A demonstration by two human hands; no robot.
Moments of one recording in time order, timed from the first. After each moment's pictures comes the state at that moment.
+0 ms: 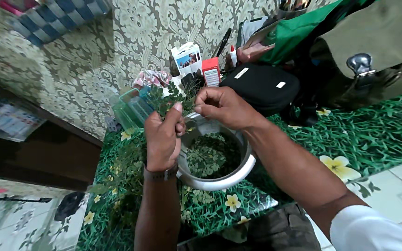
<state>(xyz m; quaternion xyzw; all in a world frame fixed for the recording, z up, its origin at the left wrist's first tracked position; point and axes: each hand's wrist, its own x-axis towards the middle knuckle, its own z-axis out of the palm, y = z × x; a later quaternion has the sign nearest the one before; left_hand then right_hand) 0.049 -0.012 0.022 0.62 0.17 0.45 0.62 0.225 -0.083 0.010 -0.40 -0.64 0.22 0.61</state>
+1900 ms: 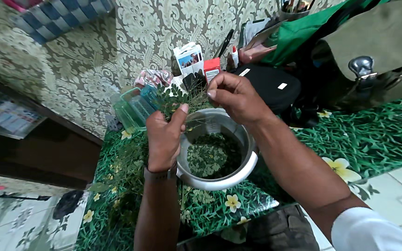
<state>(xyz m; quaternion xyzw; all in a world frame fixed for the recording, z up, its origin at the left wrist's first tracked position) 0.048 -0.013 0.024 0.67 0.20 0.47 0.54 0.241 -0.079 0.009 -0.35 -0.60 0.21 0.69</state>
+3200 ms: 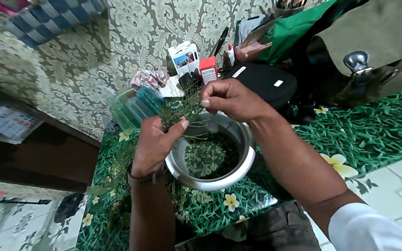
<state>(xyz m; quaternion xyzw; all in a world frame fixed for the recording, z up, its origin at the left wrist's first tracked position) 0.025 -0.004 0.031 0.79 0.14 0.36 0.47 0.254 -0.081 0.010 -0.33 -0.67 0.25 0.61</state>
